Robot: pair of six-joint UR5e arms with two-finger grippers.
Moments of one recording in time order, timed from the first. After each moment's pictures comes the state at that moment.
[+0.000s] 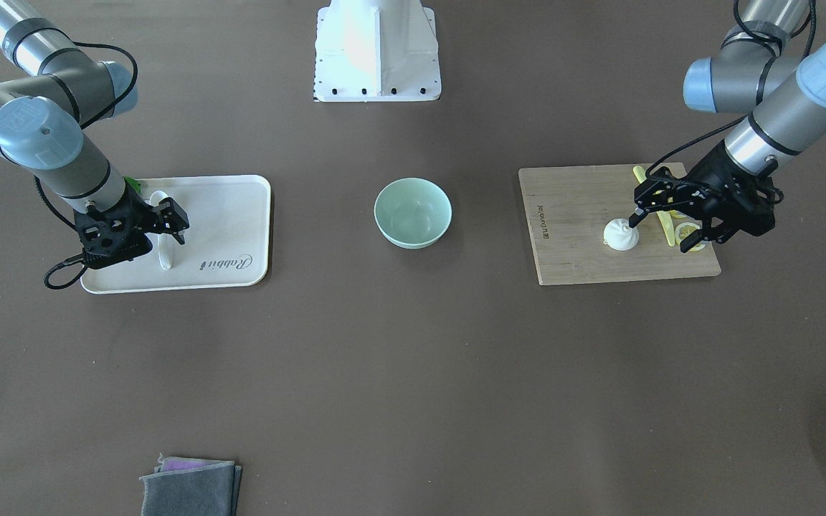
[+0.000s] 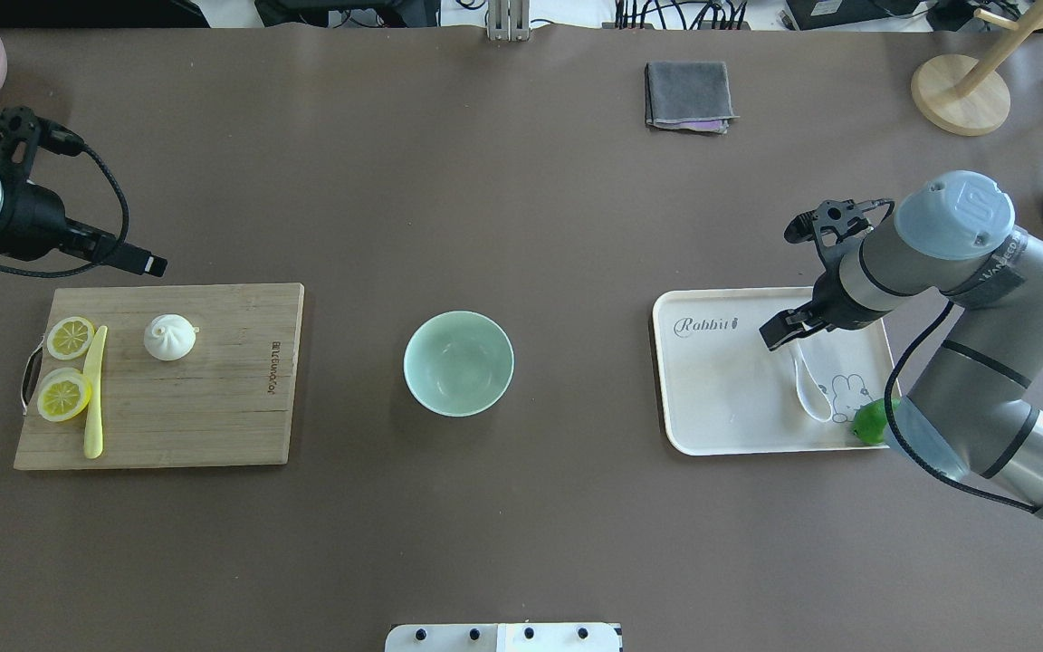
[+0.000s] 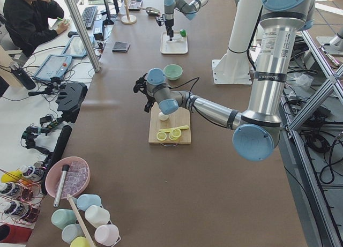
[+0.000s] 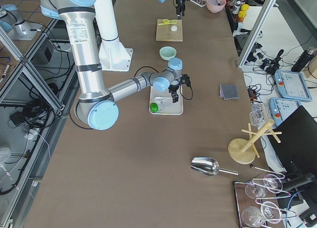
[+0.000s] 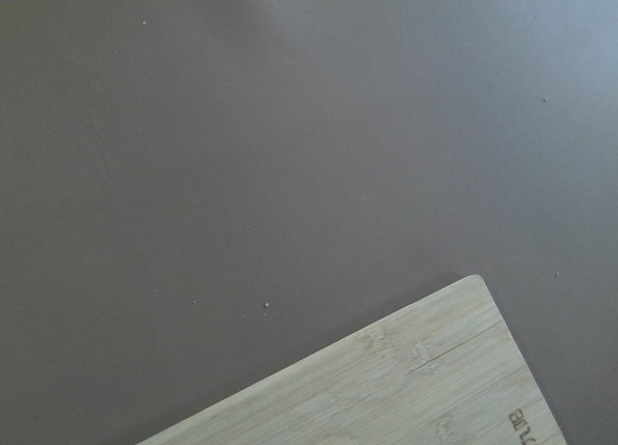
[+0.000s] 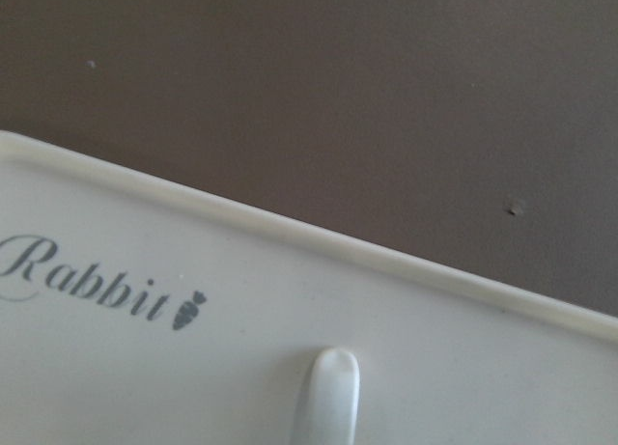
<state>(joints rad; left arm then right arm) -0.98 -1.70 -1.72 -2.24 -2.24 -0.63 0.75 -1.38 1.69 -1.23 2.07 0.69</state>
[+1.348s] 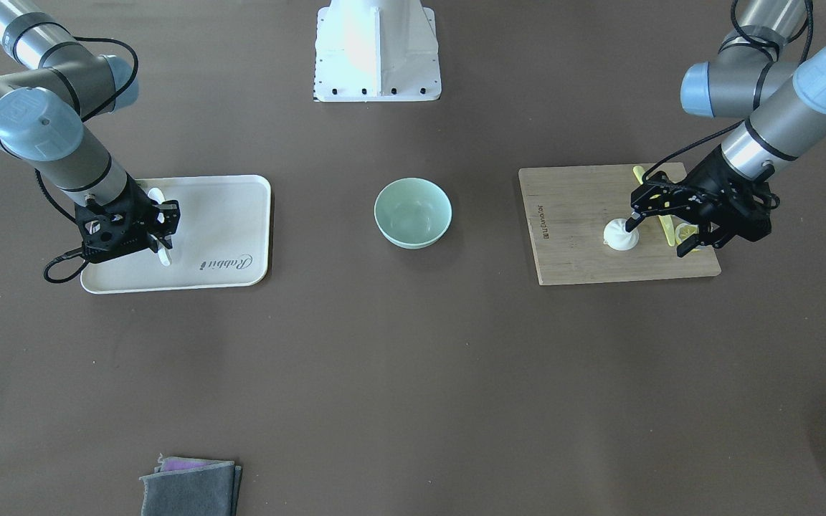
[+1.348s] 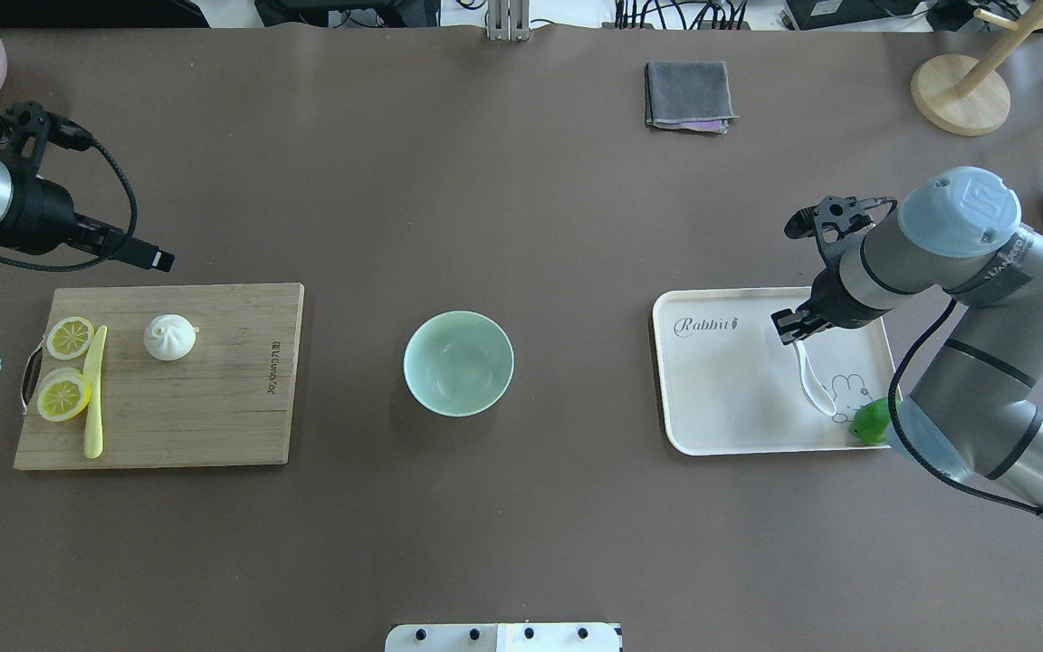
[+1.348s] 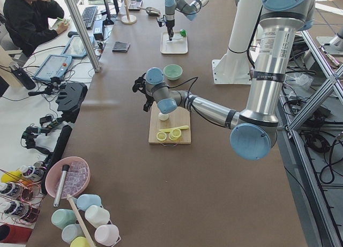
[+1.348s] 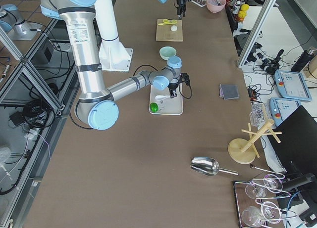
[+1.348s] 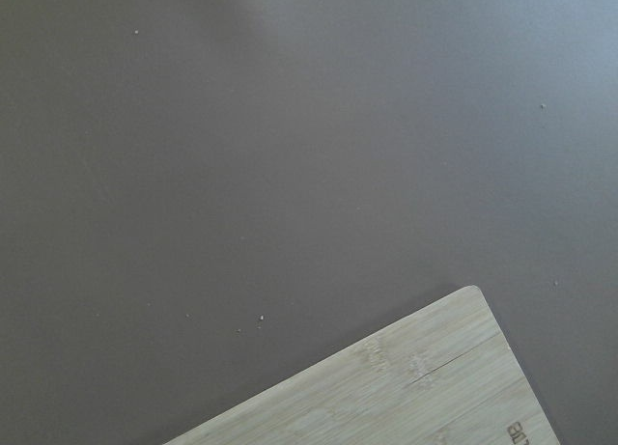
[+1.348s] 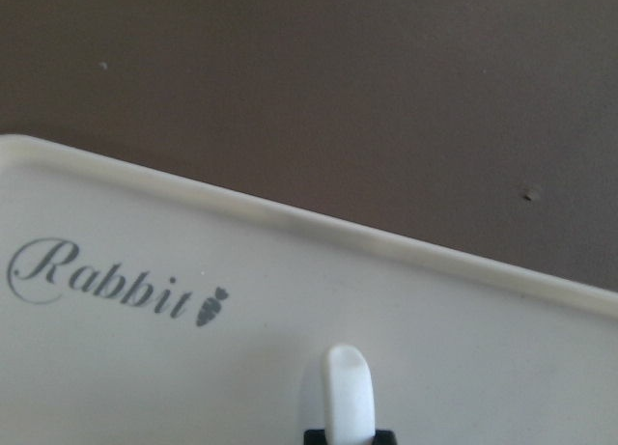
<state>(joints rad) -0.98 -1.72 -1.70 -2.25 -2.24 -0.63 0.77 -1.38 1.74 -1.24 2.10 0.72</state>
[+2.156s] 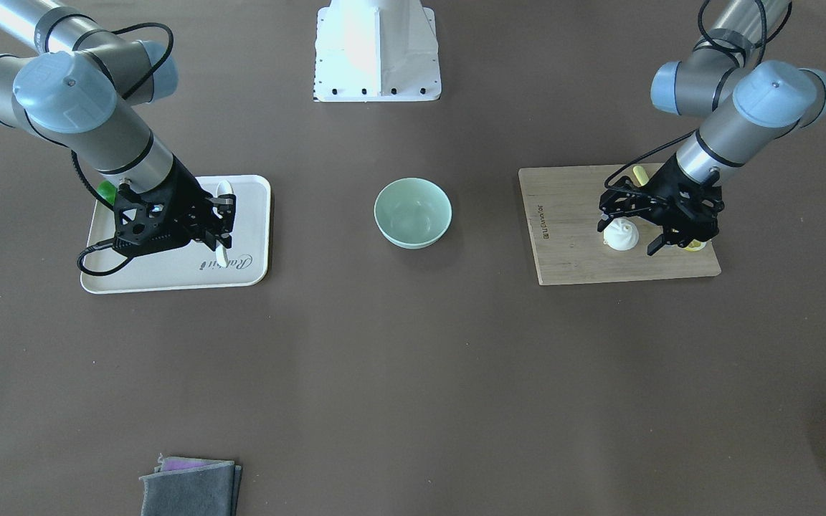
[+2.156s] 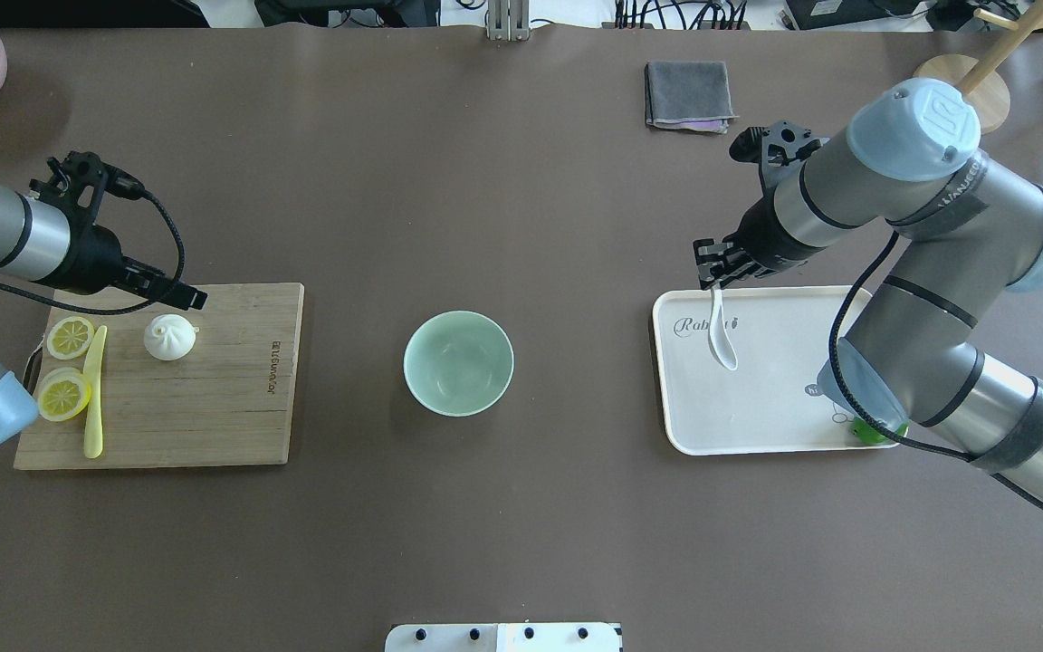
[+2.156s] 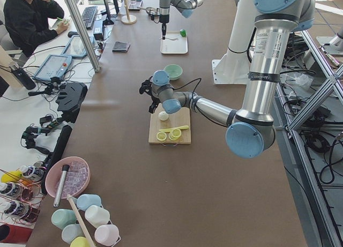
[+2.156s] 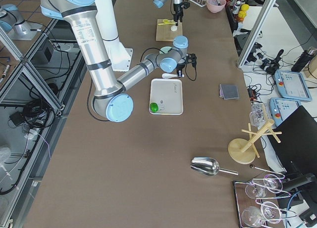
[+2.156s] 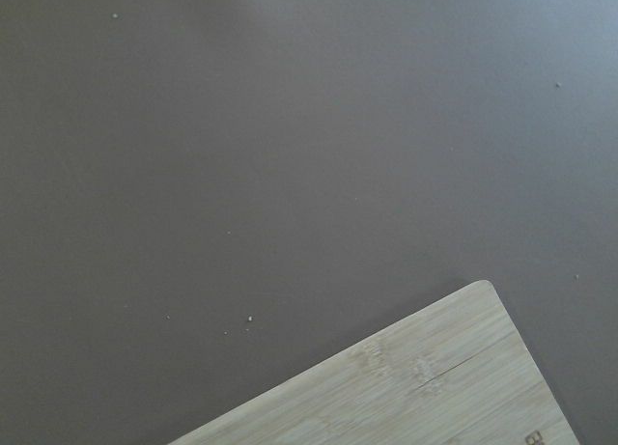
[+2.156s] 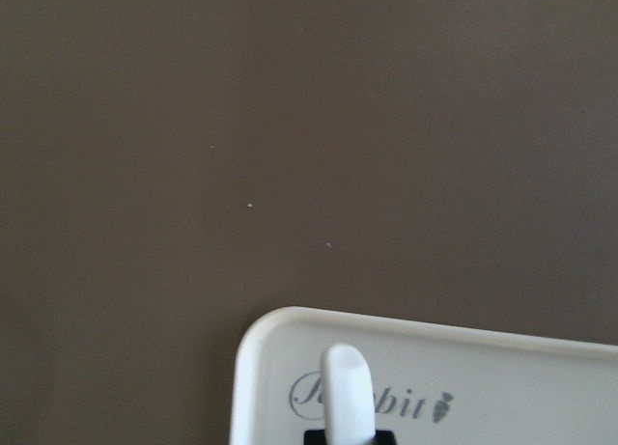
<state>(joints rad) -0.85 -1.70 -1.69 -2.25 -2.13 -0.64 0.78 -1.15 1.76 -1.29 2.13 1.03</state>
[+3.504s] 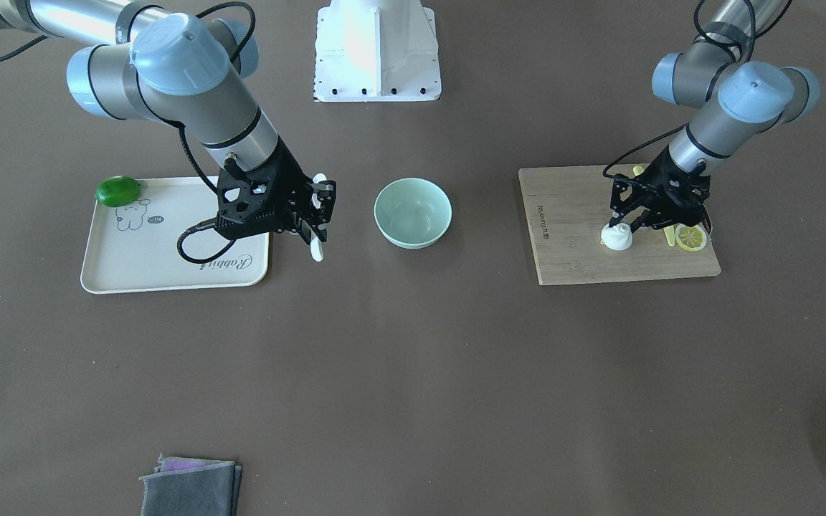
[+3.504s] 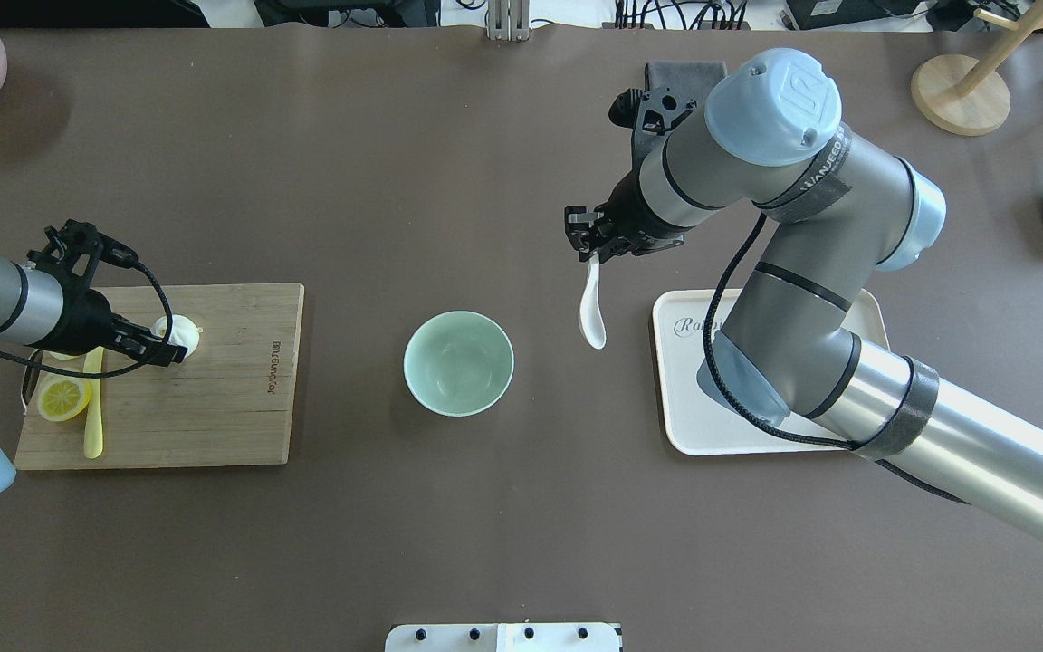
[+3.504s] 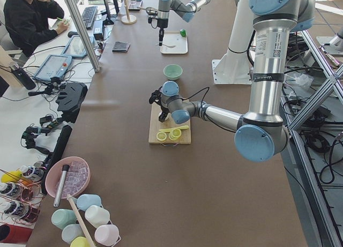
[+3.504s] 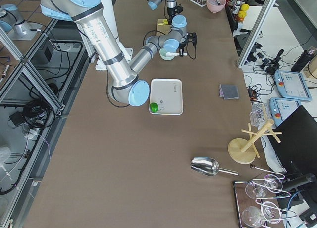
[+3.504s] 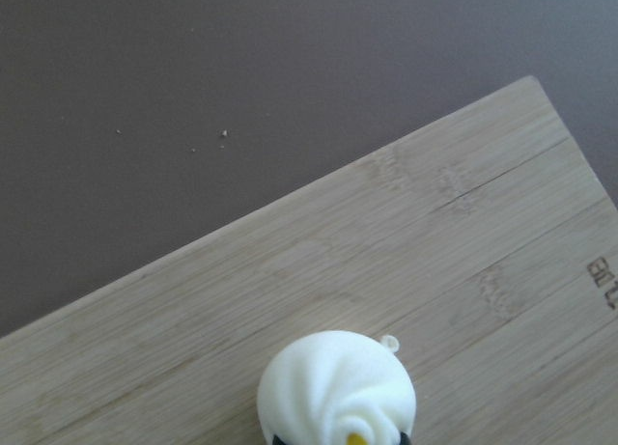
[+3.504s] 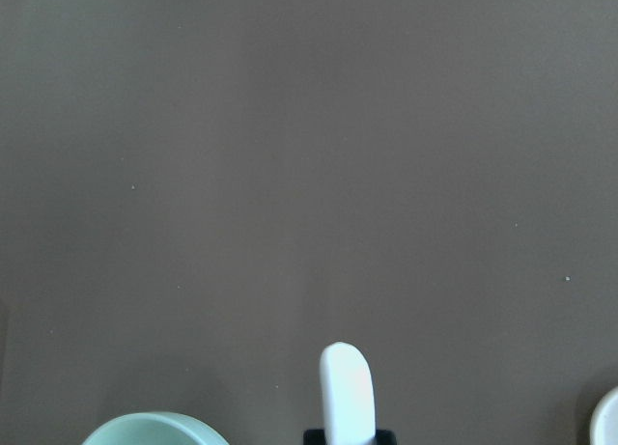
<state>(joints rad) -0.78 -1.62 -1.68 -2.33 -2.08 -0.65 0.69 -0.93 1.68 -1.30 2.02 1.18</state>
